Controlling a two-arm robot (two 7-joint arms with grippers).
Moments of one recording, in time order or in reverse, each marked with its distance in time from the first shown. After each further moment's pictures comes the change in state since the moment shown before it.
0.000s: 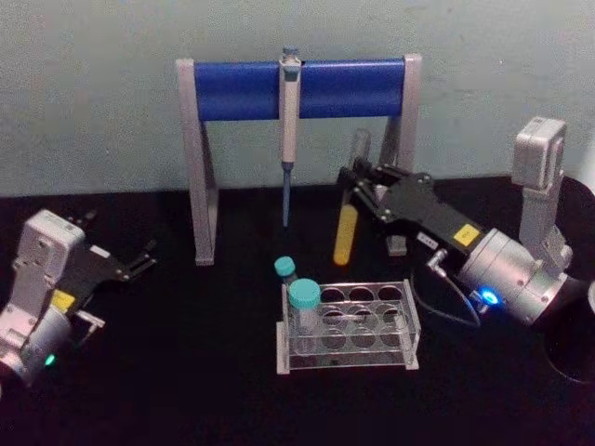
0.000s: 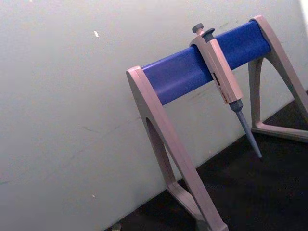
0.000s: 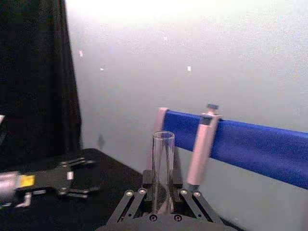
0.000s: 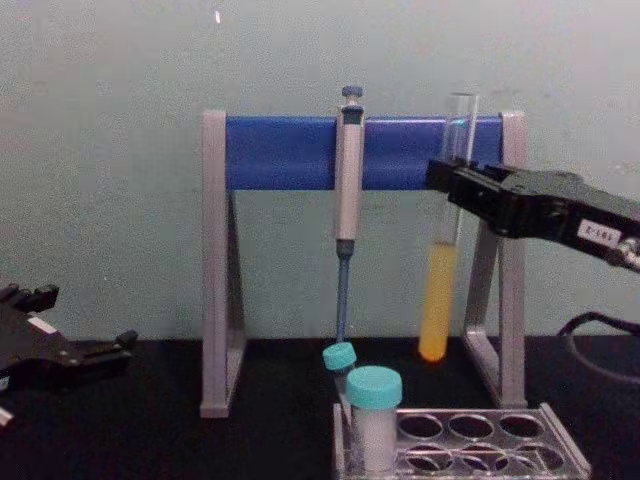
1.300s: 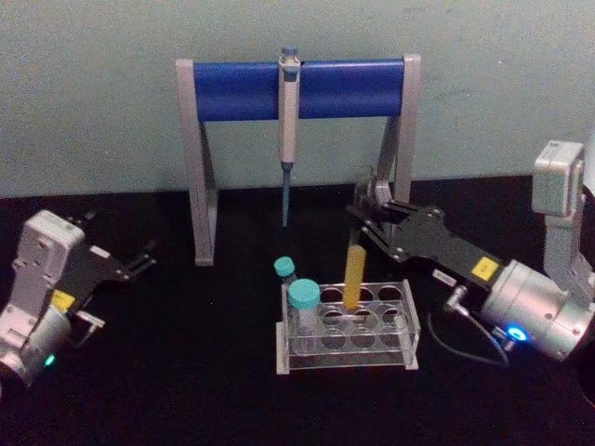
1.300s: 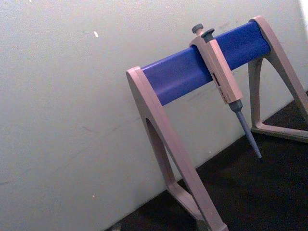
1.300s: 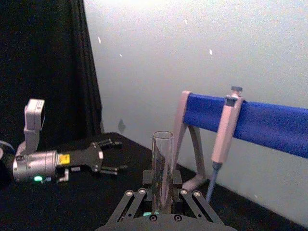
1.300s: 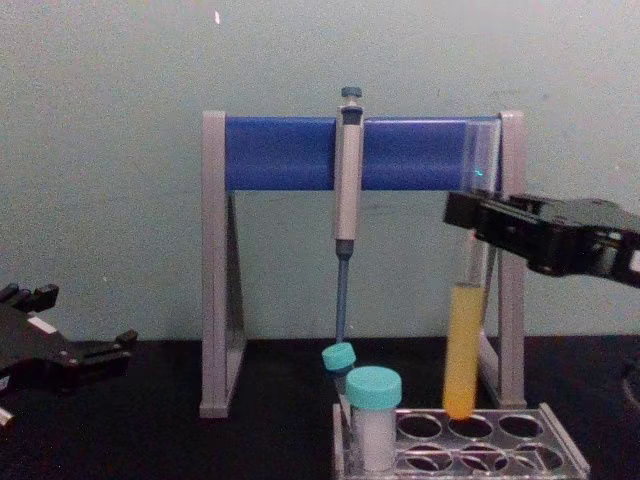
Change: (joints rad) left arm 0.000 0.000 0.000 0.000 0.000 0.000 0.000; right arm -0.122 0.079 0.038 -0.165 0.020 0.104 0.016
